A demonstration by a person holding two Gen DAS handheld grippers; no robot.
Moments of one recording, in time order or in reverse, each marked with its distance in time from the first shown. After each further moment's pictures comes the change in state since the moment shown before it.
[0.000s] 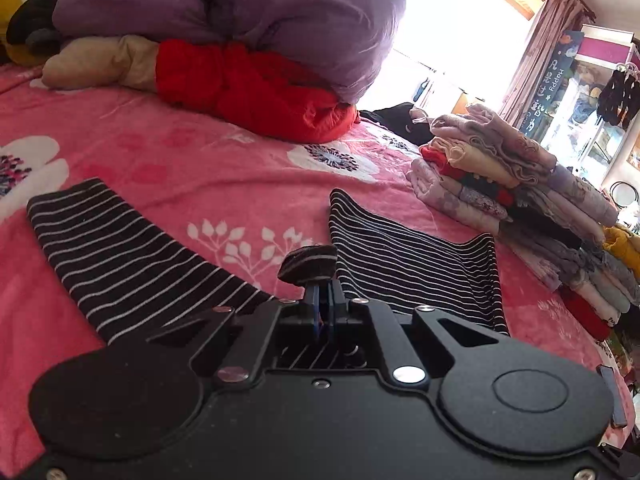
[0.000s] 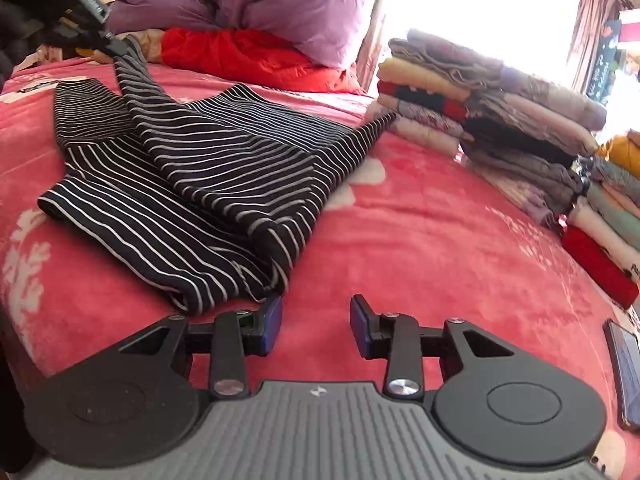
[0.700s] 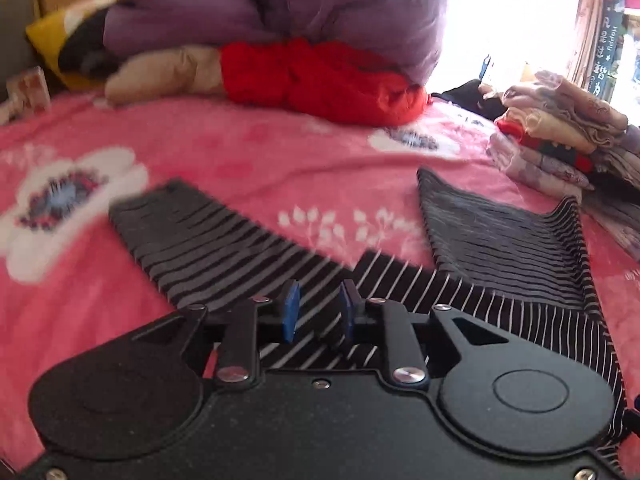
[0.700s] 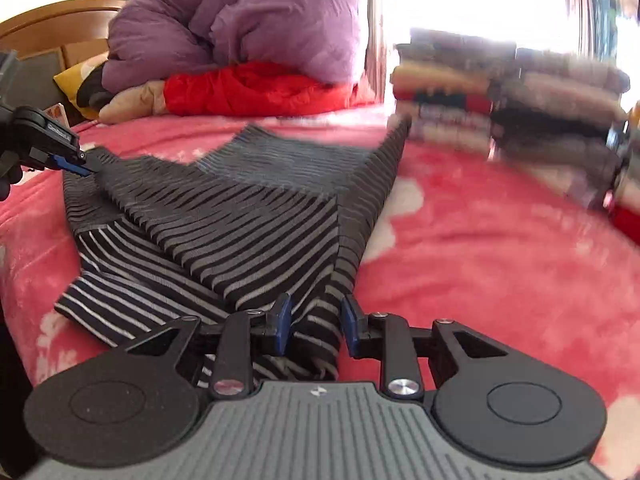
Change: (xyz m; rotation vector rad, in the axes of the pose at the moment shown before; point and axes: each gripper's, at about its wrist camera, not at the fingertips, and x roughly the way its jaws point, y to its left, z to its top) left arm -0.004 -0.016 0.005 0.160 -0.021 0.282; right arm 0.020 -0.005 0.033 0.145 -0.082 0.135
